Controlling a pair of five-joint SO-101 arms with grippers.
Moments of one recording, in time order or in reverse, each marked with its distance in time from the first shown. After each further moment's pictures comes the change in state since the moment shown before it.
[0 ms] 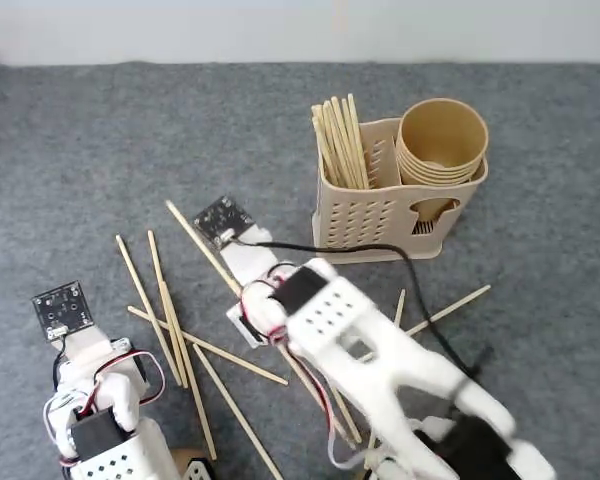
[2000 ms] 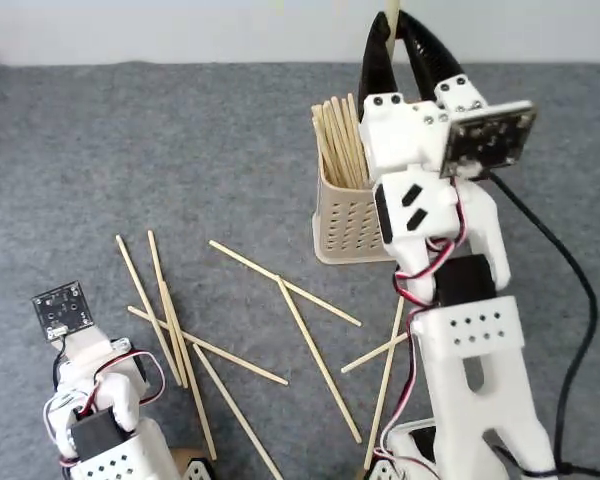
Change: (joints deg) left arm 0.0 0.0 0.0 0.0 0.0; right arm 32.5 -17.5 -4.1 -59.4 4.5
